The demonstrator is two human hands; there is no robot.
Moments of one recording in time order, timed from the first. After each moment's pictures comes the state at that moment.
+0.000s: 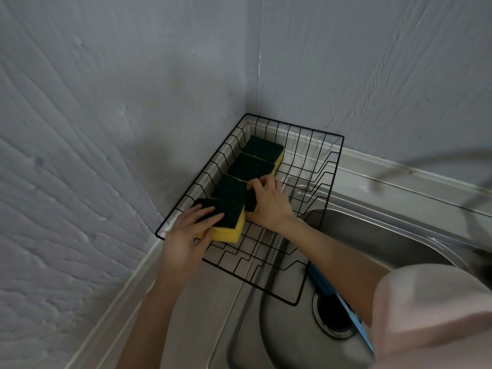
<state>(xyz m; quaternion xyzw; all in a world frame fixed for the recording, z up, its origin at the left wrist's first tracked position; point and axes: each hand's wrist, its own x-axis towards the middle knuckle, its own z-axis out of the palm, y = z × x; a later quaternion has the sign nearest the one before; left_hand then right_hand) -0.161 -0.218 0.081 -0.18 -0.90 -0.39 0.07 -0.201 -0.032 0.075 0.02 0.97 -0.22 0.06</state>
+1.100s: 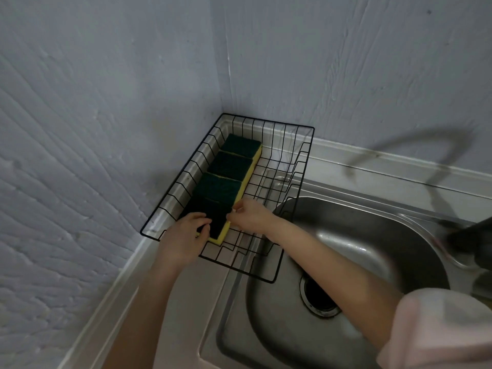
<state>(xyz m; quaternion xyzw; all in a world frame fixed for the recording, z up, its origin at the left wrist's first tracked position) -0.160 -0.194 0.095 -0.15 -0.96 -0.23 -0.11 -0.155 -0.038 0.106 0.14 0.84 -0.48 0.22</state>
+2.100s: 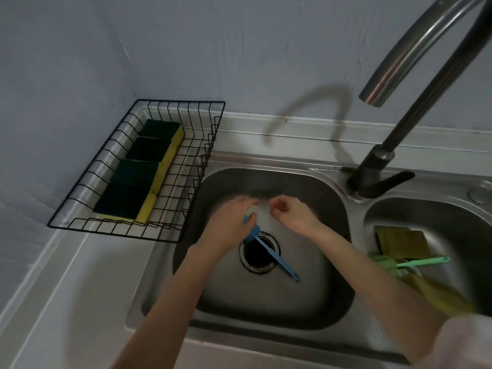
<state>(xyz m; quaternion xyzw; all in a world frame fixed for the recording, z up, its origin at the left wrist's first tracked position) -0.049 -0.013 0.098 -0.37 -0.88 -0.23 -0.19 0.011 0.128 0.075 0.28 0.85 -0.44 0.09</state>
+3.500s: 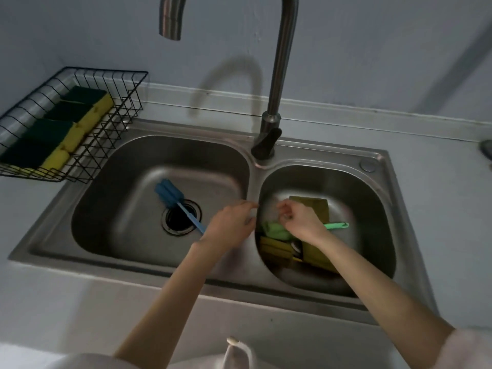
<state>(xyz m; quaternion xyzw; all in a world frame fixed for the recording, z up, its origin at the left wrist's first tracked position) 0.141 0.116 0.074 -0.37 -0.87 -0.22 -0.23 0.218 0.260 0.062 0.28 0.88 -0.38 0.09</state>
